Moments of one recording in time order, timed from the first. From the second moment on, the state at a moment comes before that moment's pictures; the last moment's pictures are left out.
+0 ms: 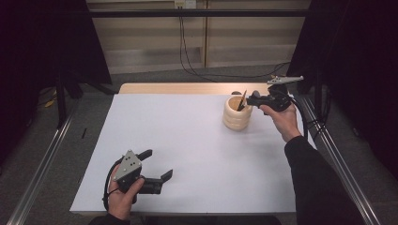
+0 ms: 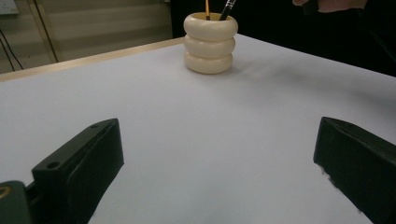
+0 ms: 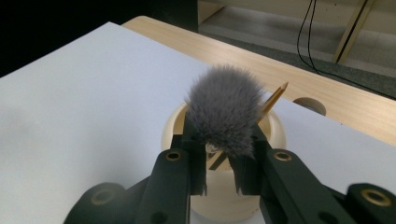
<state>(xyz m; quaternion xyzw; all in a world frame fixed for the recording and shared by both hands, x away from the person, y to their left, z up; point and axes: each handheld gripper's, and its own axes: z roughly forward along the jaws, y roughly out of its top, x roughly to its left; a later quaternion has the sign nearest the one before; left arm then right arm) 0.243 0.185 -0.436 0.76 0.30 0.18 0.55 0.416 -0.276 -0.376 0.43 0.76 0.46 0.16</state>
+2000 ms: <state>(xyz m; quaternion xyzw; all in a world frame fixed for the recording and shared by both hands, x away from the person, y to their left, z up) 0.241 0.198 -0.436 0.75 0.31 0.19 0.56 0.402 -0.264 -0.406 0.43 0.74 0.49 0.18</state>
